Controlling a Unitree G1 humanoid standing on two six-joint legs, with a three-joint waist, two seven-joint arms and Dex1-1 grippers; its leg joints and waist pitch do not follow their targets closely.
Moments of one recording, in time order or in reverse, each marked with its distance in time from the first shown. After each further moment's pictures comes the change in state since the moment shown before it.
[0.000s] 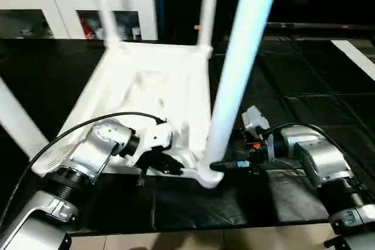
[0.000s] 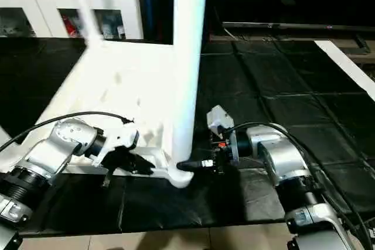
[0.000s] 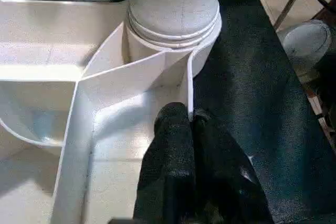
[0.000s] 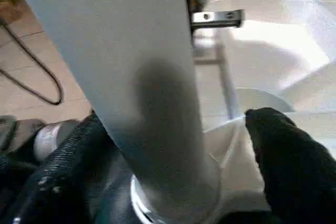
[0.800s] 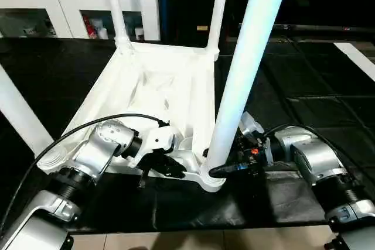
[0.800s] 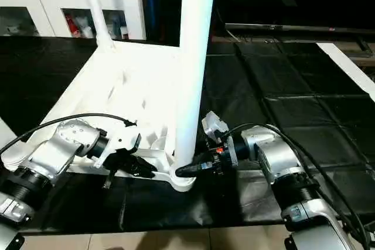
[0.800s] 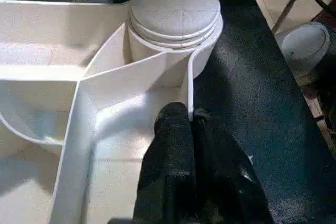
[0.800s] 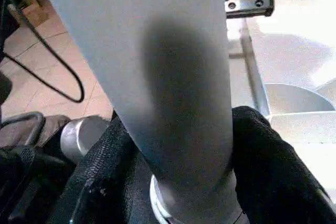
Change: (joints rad) left arm -0.014 -0.031 -0.004 0.042 0.005 -0.016 0.014; right arm 0.011 0.009 0.017 0.020 0.002 0.025 0.038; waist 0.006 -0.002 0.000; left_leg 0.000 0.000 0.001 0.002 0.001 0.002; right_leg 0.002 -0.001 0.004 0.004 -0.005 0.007
